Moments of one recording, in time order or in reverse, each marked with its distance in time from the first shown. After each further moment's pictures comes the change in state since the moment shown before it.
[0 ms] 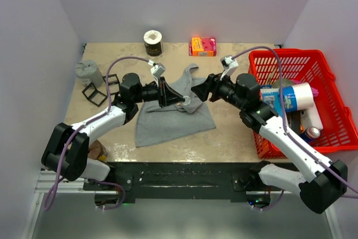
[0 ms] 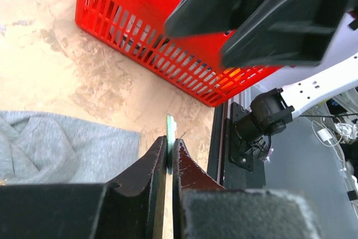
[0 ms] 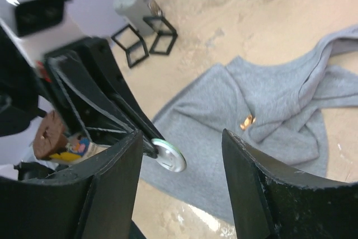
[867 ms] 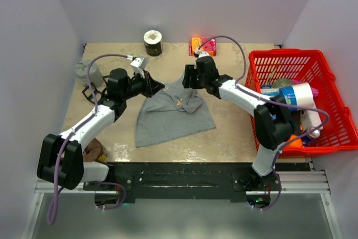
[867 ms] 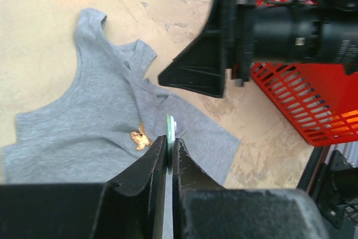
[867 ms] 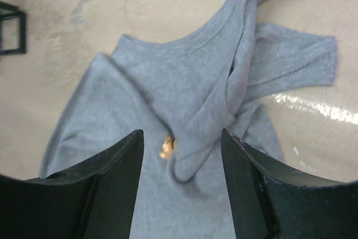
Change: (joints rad) left arm 0.155 -0.093 0.022 -0.311 -0.334 0.175; right arm -0.009 0.654 0.356 -0.122 0.255 0.001
